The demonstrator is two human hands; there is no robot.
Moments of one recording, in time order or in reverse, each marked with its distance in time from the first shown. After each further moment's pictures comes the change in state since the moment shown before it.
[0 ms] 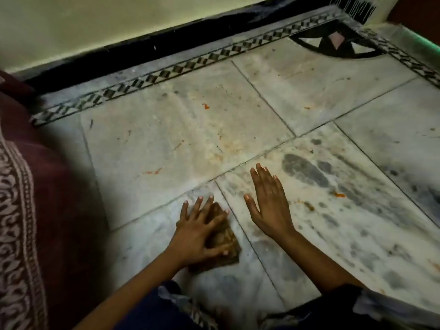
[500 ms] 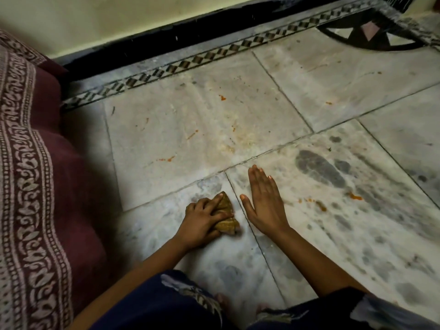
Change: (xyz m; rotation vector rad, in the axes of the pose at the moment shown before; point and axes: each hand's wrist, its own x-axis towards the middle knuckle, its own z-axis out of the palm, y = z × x) left_hand 0.001 0.000 0.005 0.006 -0.066 -0.012; right_hand -0.002 -0.005 0.026 -0.013 -0.197 -0.037
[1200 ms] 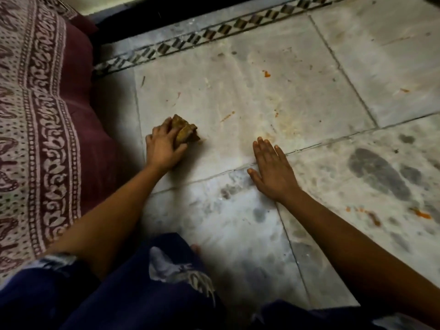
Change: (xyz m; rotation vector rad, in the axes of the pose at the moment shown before) left_hand 0.018 -0.174 -0.076 -0.058 0.209 -0.703; right_hand 0.097 -0.020 0.043 -0.126 -0.170 -0.219
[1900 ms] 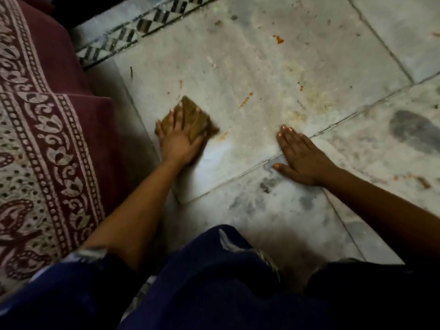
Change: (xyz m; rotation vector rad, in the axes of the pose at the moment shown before) left_hand 0.051 -0.045 0.025 0.091 -0.199 0.156; right_hand 0.012 -0.014 0.018 -0.029 -0.238 0.091
